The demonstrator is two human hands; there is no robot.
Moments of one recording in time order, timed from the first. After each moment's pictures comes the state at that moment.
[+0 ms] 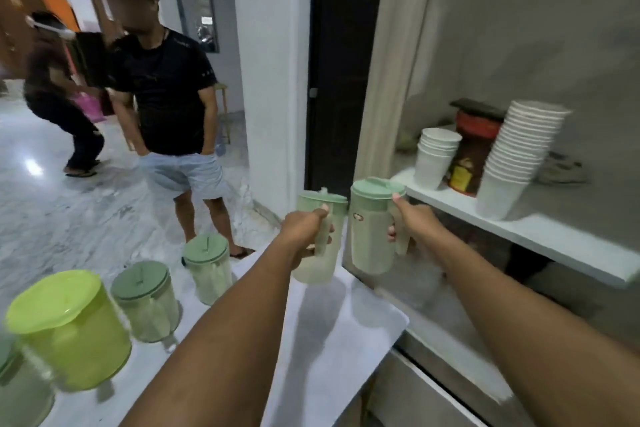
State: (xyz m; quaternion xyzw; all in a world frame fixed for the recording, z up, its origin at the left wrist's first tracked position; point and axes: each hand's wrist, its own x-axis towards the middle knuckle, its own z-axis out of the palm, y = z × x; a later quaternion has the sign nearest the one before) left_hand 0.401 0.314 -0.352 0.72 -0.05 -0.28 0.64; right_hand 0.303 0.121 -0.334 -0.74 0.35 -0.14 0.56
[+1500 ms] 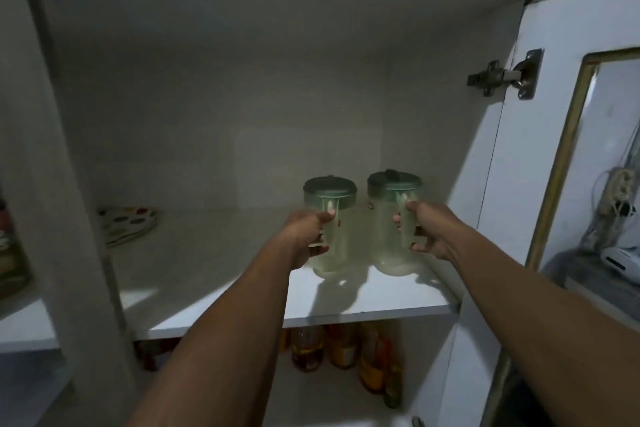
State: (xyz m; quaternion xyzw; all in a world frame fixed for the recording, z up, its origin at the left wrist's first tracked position) left_hand -0.221 -0.210 -0.219 0.54 -0.41 -0.51 0.53; right_hand -0.446 -0.237 -0.192 -0.48 0.56 -0.45 0.51
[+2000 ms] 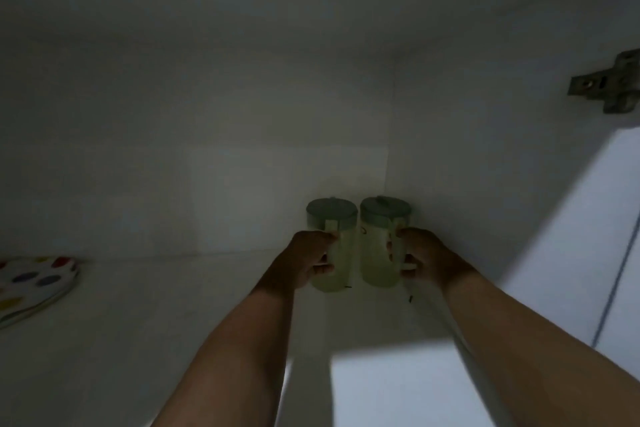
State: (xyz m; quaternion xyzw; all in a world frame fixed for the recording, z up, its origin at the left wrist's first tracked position) left_hand -0.199 -0.433 -0.233 0.54 -0.41 -0.54 0.50; right_hand -0.409 -0.458 -0.220 -0.44 0.59 -0.44 0.52
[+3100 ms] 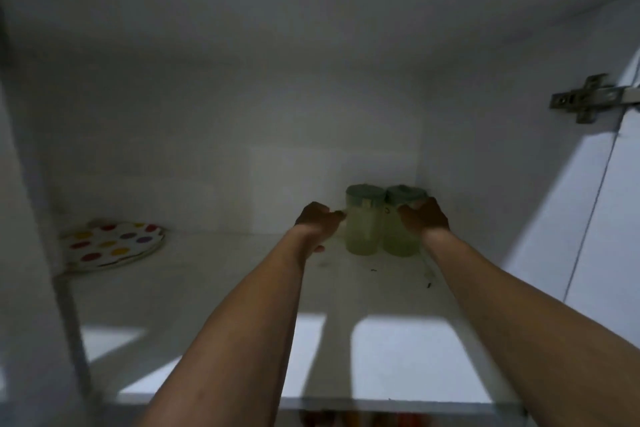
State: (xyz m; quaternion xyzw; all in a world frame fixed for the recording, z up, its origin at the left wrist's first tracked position) left_hand -0.183 -0.328 -0.188 0.66 -0.48 -0.32 0.48; right_hand -0.377 -0.404 -0.182 -0.62 0.60 -0.42 0.28
